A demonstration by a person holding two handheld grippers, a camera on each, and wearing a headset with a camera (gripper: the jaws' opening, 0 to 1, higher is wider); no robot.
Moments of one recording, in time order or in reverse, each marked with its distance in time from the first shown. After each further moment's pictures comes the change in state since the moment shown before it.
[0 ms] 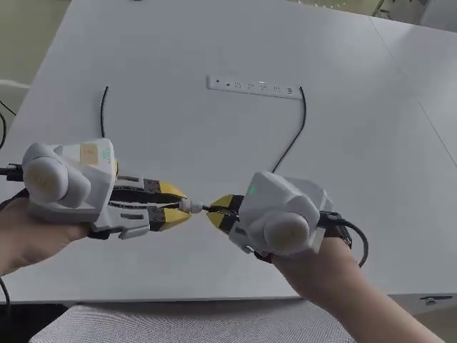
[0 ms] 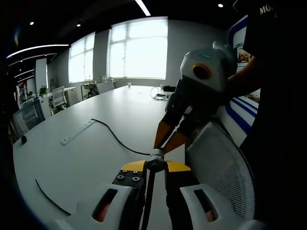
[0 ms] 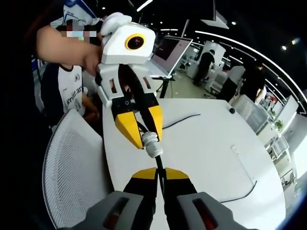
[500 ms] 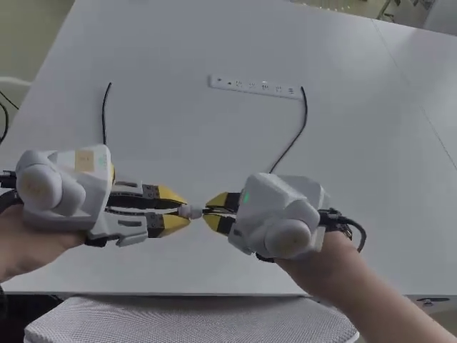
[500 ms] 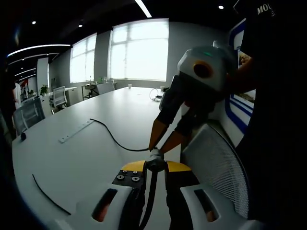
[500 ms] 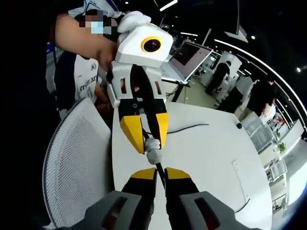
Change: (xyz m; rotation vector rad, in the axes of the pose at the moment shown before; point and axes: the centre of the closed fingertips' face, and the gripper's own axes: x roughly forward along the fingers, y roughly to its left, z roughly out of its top) left arm -0.004 -0.021 -0.006 -0.026 -0.022 0.007; right arm -0.004 0.022 0.007 -0.194 -0.012 0.063
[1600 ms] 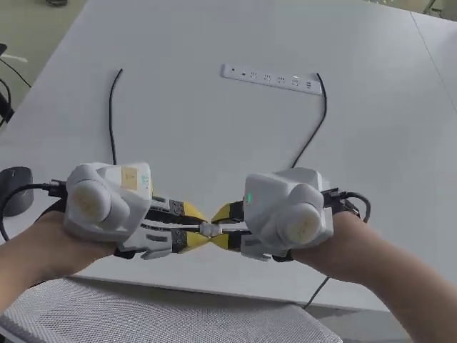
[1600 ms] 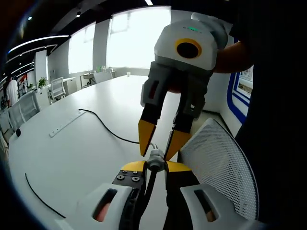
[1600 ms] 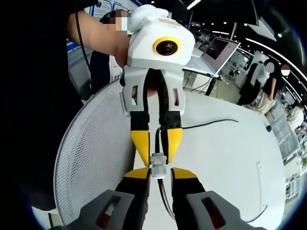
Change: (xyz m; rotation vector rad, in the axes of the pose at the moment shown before) left arm 0.063 -0.023 -0.014 -0.007 0.098 0.008; right arm -0.016 0.012 -0.046 -0.070 0.008 0.315
